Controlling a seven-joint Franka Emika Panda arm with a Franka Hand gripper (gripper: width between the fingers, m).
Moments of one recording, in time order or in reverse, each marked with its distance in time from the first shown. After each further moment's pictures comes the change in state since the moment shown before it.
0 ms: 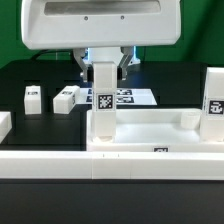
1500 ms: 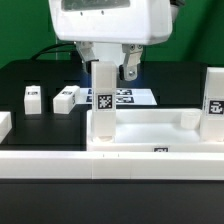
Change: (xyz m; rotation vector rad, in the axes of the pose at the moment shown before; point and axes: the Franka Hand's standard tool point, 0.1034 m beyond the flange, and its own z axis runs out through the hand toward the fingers) arm 0.003 -0.006 -0.007 0.090 -0.008 0.941
